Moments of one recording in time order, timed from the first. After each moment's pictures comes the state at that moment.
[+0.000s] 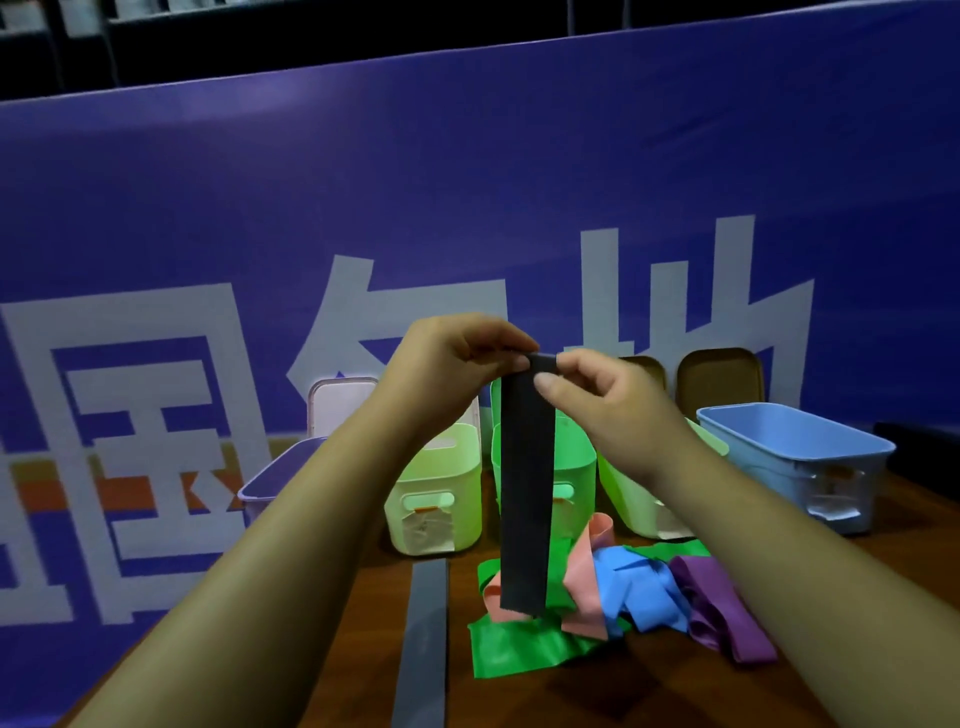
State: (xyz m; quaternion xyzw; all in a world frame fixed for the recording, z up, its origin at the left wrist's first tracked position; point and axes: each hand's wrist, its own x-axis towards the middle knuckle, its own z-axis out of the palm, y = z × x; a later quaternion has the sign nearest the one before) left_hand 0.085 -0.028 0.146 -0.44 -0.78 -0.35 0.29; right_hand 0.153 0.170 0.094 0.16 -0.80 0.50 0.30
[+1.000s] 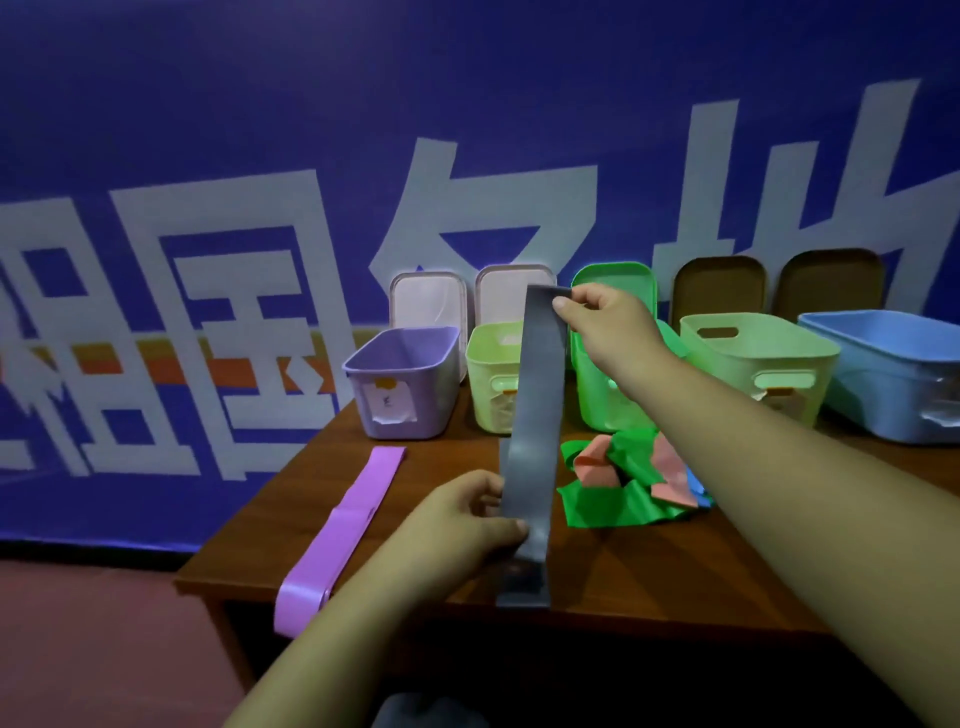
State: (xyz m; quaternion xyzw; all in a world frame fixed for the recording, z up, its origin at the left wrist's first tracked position) left_hand 0.180 -0.146 -0.060 -0.11 -0.75 -0.64 -0.16; right_hand 0.061 0.078 0.037 0.05 -0.81 0.51 0.29
